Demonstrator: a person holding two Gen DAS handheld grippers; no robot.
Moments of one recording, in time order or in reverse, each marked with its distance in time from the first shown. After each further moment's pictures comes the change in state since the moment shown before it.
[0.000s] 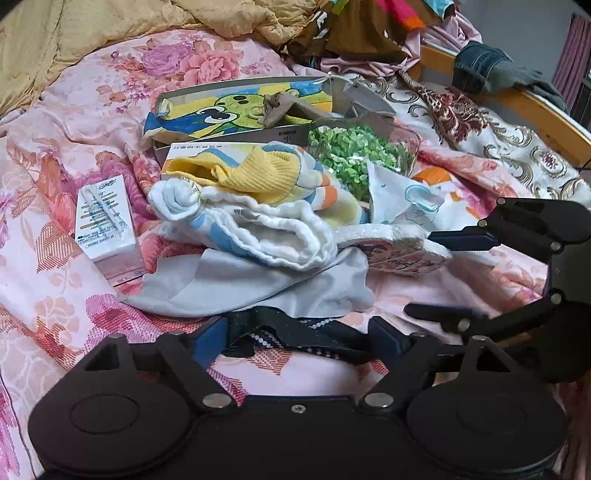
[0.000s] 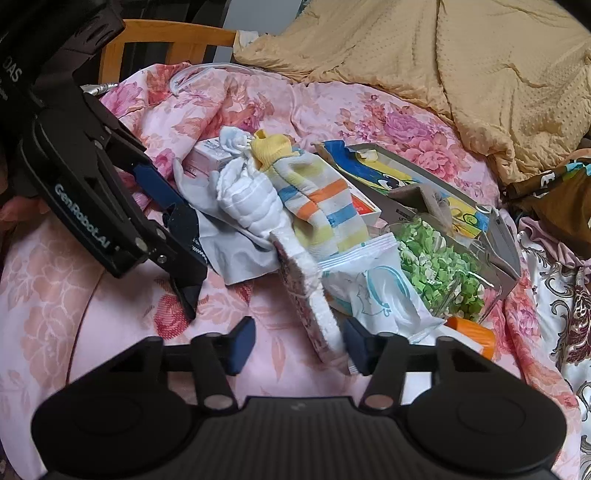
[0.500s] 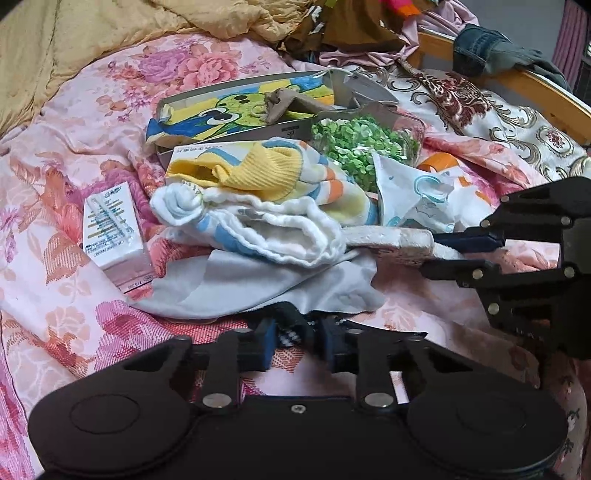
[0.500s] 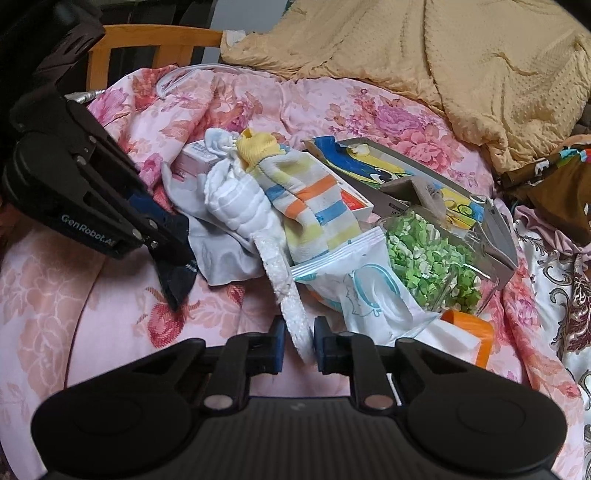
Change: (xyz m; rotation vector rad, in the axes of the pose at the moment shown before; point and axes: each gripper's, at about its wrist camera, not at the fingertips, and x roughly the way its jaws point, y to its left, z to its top) left arm 0.002 -0.004 -0.001 0.060 0.009 0.044; right arm 0.001 -0.008 0.002 0.048 0.010 -0.007
